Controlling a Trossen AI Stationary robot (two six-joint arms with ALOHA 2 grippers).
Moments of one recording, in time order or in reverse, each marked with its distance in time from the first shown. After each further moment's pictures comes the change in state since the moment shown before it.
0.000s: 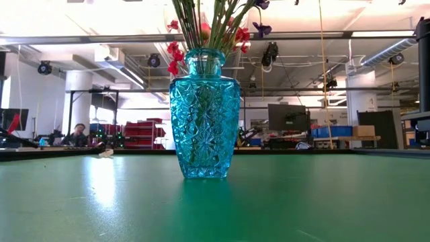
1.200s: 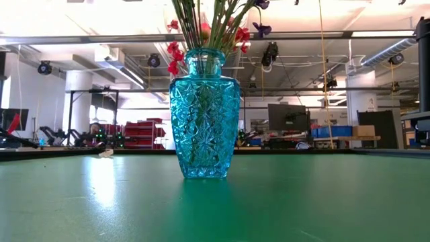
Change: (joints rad) left arm 0.033 0.176 0.000 0.210 -0.681 0.004; right arm -0.123 0.266 -0.100 1.014 -0.017 -0.745
